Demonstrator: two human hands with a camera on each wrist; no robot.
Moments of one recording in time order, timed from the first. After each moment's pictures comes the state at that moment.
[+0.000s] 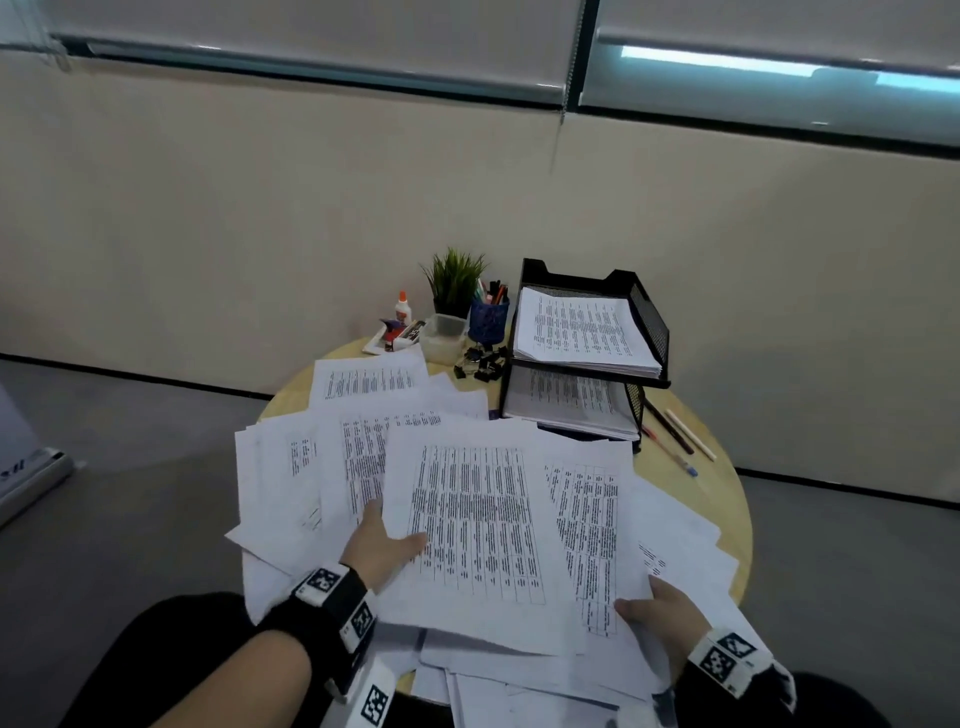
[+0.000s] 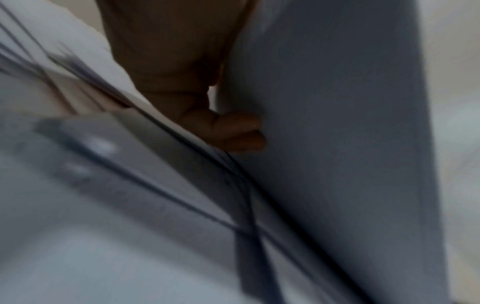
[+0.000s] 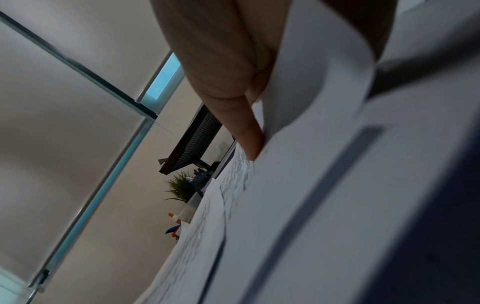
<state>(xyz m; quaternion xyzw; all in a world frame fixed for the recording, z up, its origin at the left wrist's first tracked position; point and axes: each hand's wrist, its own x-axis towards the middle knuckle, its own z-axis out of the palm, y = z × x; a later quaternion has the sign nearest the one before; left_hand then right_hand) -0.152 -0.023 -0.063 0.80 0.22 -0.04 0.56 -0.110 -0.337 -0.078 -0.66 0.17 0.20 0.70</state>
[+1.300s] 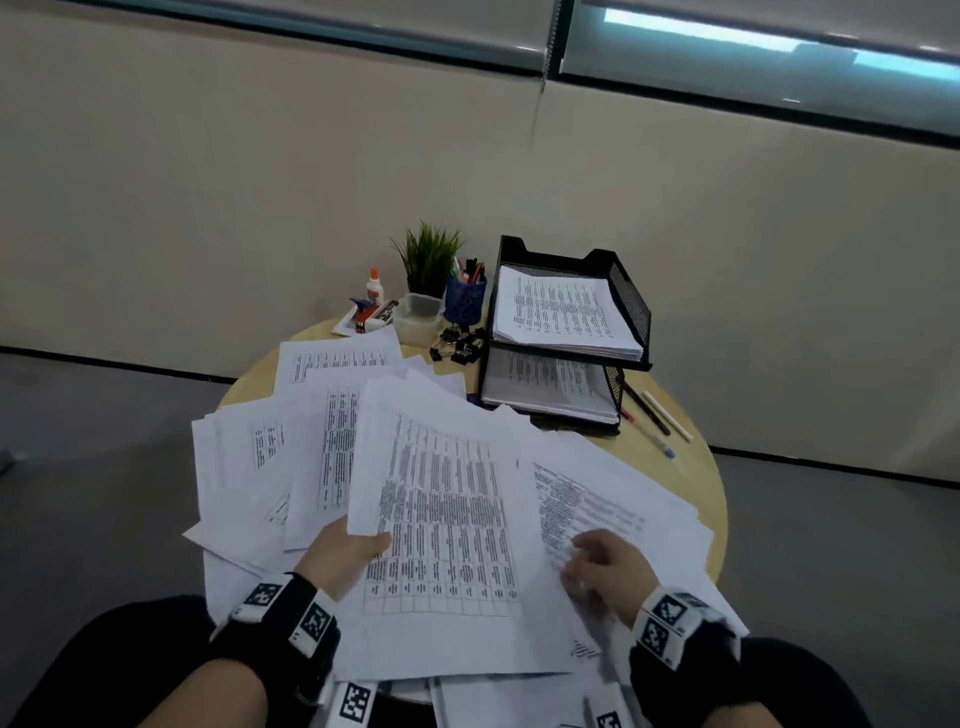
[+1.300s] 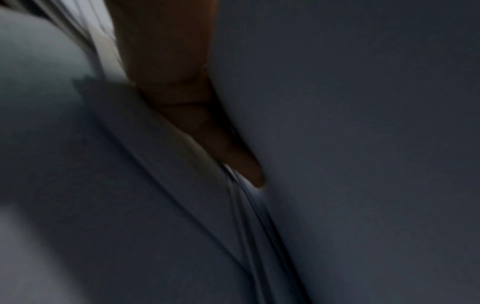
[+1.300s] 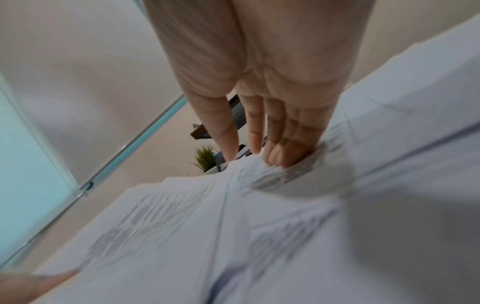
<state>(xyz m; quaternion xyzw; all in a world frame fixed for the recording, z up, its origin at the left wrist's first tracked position) -0.146 -0.004 -0.102 0.73 0.19 -0.07 0.65 -0.088 -0.318 -0.094 -0.86 0.07 0.12 0.49</state>
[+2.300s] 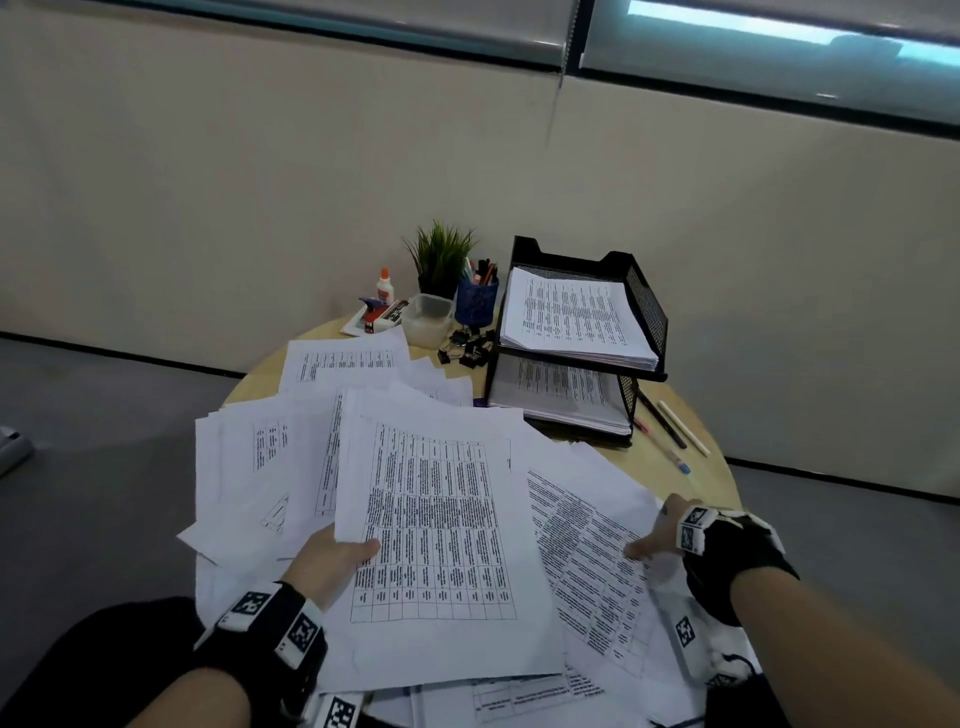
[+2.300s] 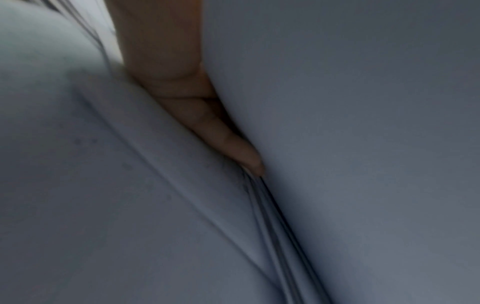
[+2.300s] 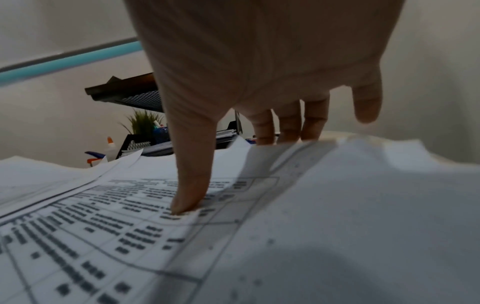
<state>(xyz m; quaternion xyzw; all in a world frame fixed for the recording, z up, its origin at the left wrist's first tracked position) -0.133 -0.001 -0.115 0.65 0.27 -0.03 0.71 0.019 -0.369 -0.048 -0.97 0.08 0.23 -0.03</state>
